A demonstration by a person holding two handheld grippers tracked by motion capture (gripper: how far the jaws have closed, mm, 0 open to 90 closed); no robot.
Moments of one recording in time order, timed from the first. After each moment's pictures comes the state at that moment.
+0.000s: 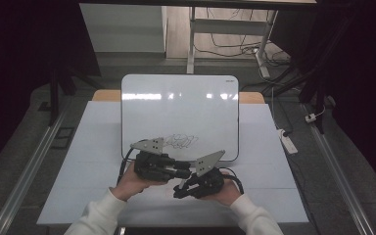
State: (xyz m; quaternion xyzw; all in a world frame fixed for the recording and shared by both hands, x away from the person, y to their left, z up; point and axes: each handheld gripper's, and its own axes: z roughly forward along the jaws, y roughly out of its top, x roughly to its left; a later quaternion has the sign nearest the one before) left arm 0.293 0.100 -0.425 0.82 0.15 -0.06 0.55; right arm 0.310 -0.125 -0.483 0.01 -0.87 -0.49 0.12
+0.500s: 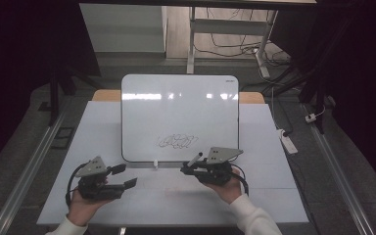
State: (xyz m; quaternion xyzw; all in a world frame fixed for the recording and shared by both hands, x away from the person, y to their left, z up) left arm 0.229 0.219 -0.476 0.78 0.38 0.10 0.48; right arm 0.316 -0.146 -0.467 -0.13 -0.83 -0.54 -0.06
